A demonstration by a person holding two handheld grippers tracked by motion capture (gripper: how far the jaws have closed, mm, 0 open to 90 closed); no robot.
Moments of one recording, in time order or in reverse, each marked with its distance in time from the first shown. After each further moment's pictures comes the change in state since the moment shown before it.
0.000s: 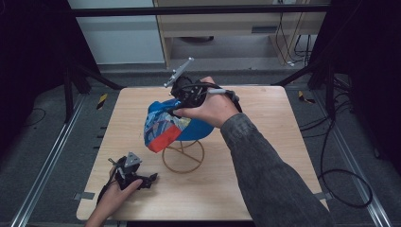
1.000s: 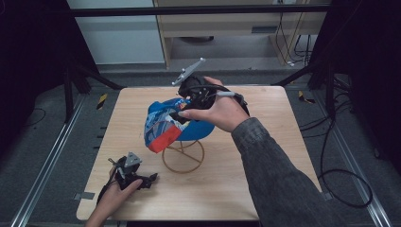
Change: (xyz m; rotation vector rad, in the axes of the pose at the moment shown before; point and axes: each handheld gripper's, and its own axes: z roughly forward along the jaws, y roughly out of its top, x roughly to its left) left arm 0.000 0.000 0.000 0.001 0.000 0.000; right arm 0.003 -0.012 -0.019 -0.041 -0.031 0.070
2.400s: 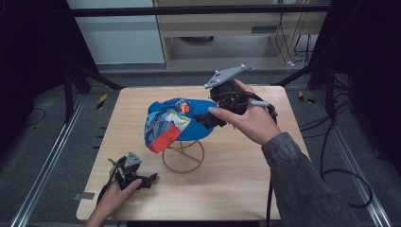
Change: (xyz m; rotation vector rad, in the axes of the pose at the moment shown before) left arm 0.000 0.000 0.000 0.001 0.001 0.000; right arm -0.009 -0.049 -0.053 -0.118 -0.074 0.062
